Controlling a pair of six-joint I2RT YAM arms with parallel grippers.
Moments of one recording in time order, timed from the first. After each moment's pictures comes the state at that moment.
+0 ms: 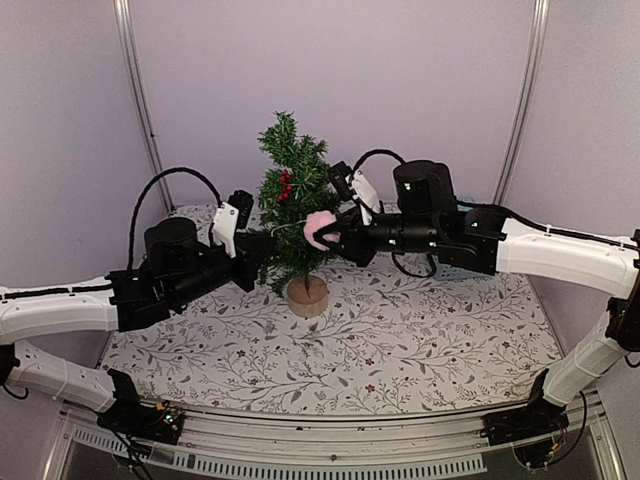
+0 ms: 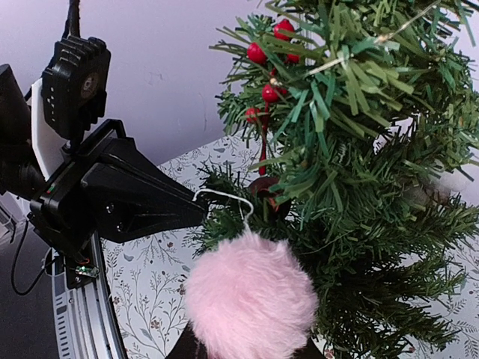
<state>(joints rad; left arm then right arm) -0.92 1.12 0.72 0.26 -0.22 -0.09 0.98 1.52 1.29 -0.07 -0.15 0.09</state>
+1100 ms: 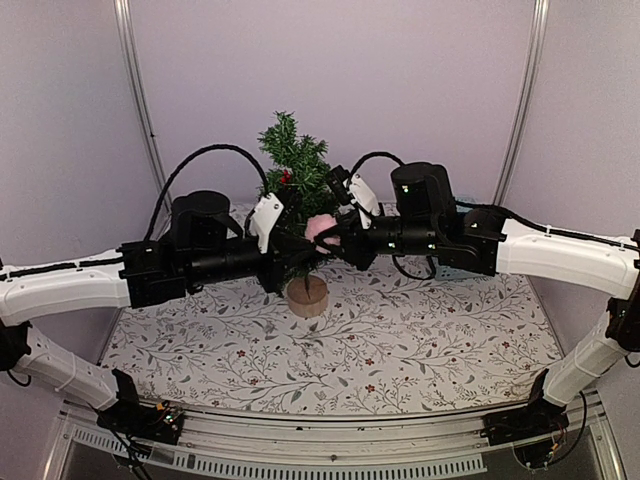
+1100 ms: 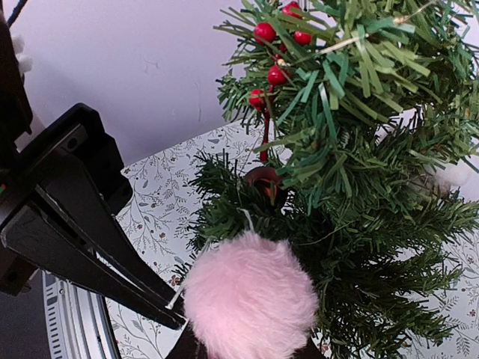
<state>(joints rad) -1.01 1.26 0.98 0.02 -0.01 0.03 0.99 1.52 1.29 -0.11 -0.11 0.05</state>
